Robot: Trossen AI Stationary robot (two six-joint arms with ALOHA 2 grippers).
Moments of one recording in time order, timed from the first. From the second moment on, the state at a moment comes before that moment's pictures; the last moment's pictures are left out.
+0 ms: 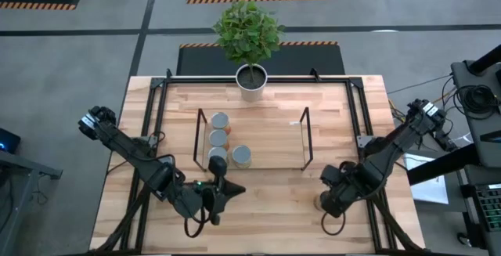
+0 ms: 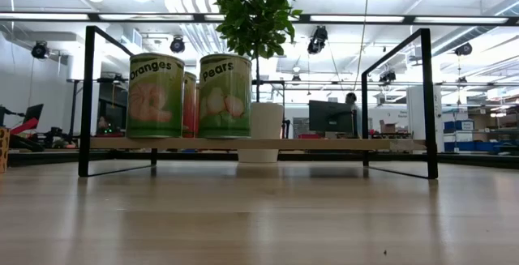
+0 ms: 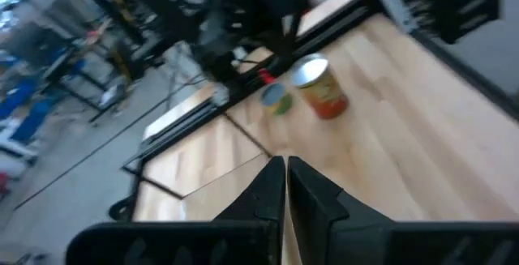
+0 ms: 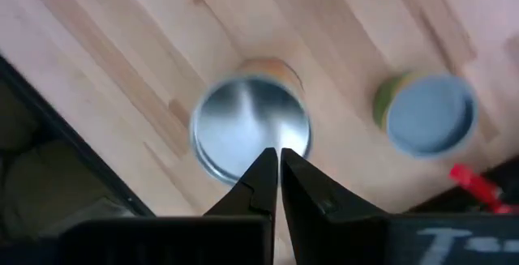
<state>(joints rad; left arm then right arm) -0.65 1.51 1.26 -0.23 -0.72 0.27 0.71 1.39 1.17 -1.17 -0.03 1.36</state>
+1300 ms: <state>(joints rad) -0.65 1.51 1.26 -0.22 -0.72 0.25 0.73 1.53 1.14 -1.07 -0.06 1.68</state>
